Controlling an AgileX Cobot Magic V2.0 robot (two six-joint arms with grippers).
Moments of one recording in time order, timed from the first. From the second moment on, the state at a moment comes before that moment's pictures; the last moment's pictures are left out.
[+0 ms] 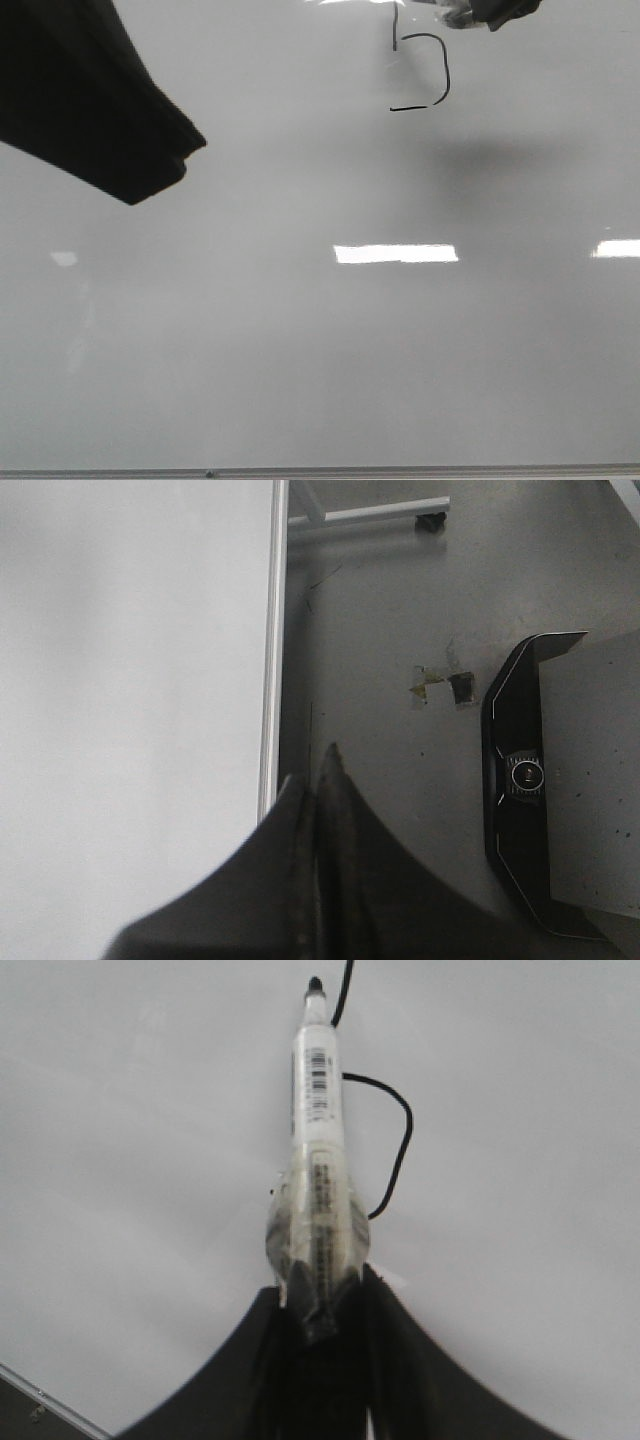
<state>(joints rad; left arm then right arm) -1.03 1.11 -0.94 -0.07 0.83 0.61 0.36 1.35 -1.16 0.13 0.52 -0.16</state>
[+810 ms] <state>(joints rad) -1.03 1.11 -0.94 -0.07 0.83 0.61 0.24 1.40 -1.19 0.14 0.61 -0.13</state>
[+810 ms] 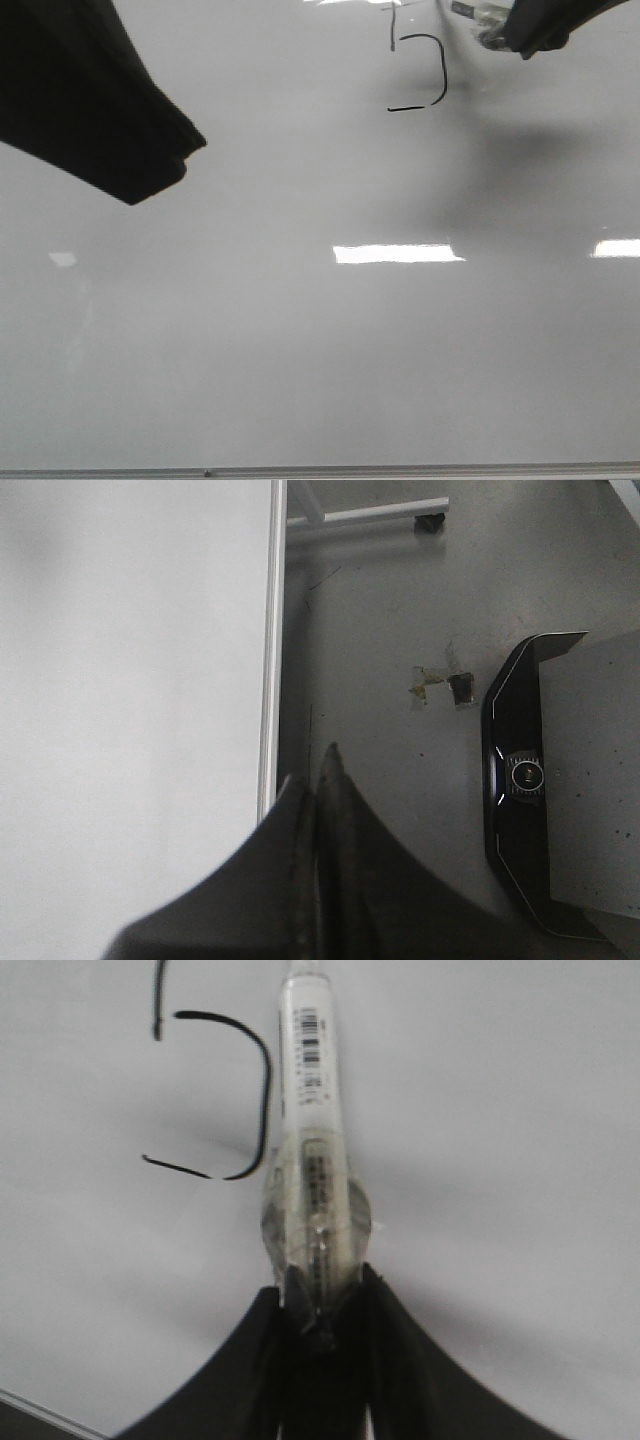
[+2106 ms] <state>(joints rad) -1.03 1.17 -1.14 0.05 0.89 0.61 0.90 1.20 -1.19 0.13 0.98 -0.75</state>
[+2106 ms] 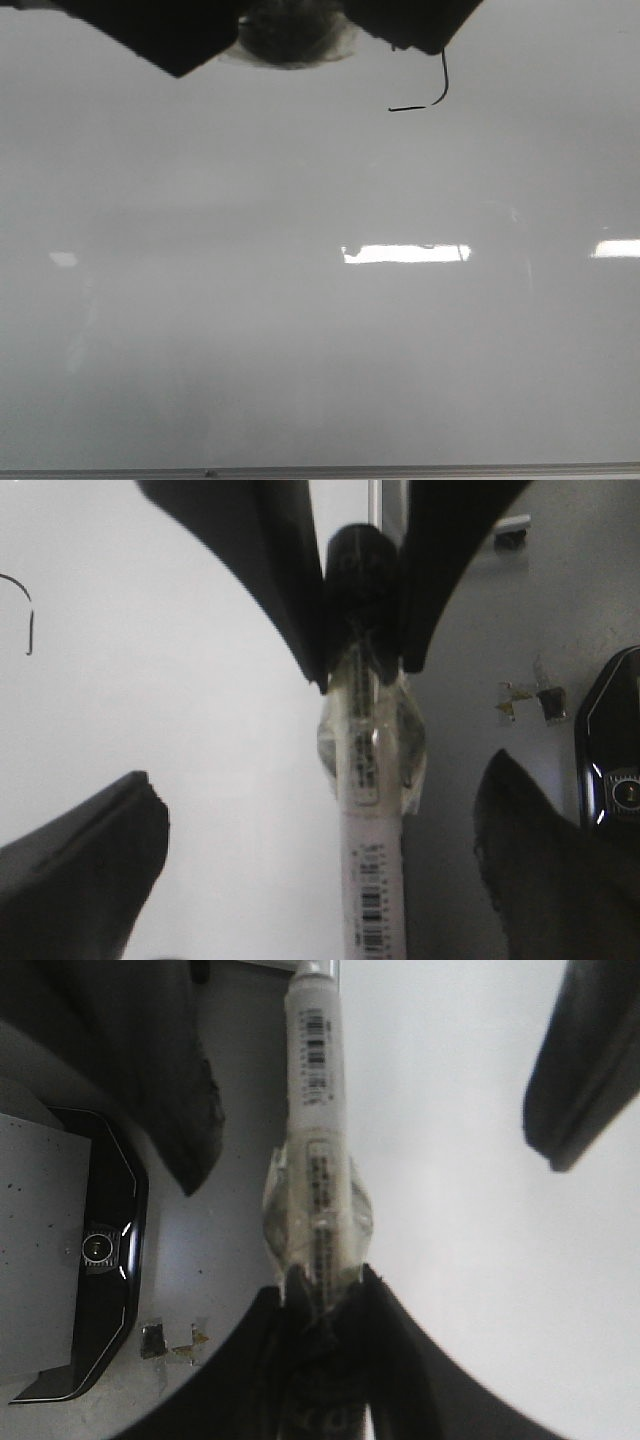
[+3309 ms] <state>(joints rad) -1.03 1.17 -1.17 0.01 0.95 0.61 0.91 1.17 -1.19 0.12 0.98 -0.71</state>
